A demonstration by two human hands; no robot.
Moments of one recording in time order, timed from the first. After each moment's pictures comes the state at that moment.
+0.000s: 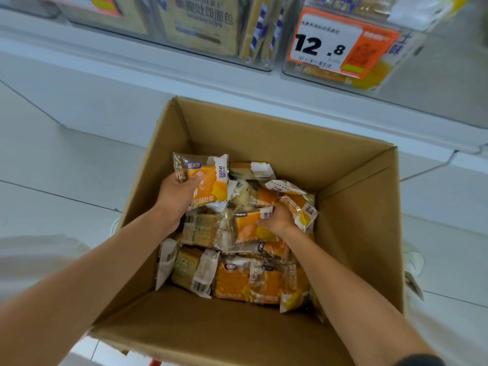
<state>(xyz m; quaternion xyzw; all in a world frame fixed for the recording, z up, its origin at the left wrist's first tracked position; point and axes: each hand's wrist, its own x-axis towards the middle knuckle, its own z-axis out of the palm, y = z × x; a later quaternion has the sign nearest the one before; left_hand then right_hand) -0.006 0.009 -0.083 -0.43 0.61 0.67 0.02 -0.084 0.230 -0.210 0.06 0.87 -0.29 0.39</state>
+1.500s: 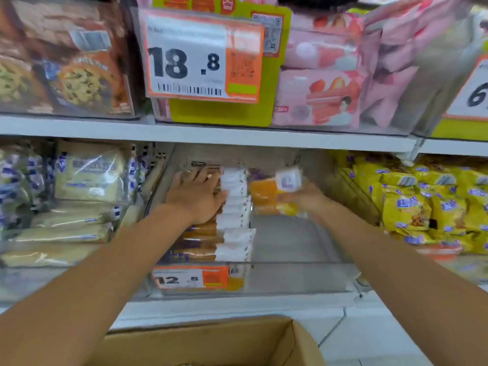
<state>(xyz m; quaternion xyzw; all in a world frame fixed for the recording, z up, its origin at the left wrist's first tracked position) -0.336 0.104 0.138 0.03 1.00 0.03 0.02 -0.400 0.358 0.113 0.06 0.80 -0.60 0.03</state>
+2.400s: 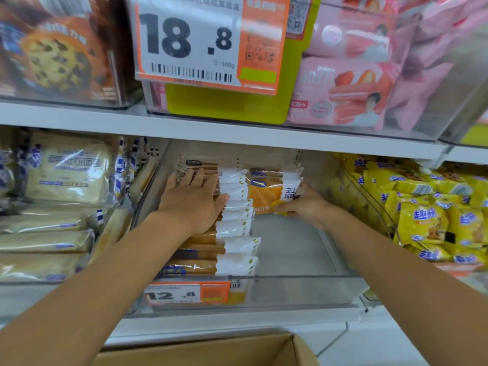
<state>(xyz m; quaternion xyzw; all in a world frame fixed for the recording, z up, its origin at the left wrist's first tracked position) -0.329 0.108 0.135 0.03 1.00 0.01 0.01 -0.421 0.359 0.095 0.04 0.84 -0.53 0.08</state>
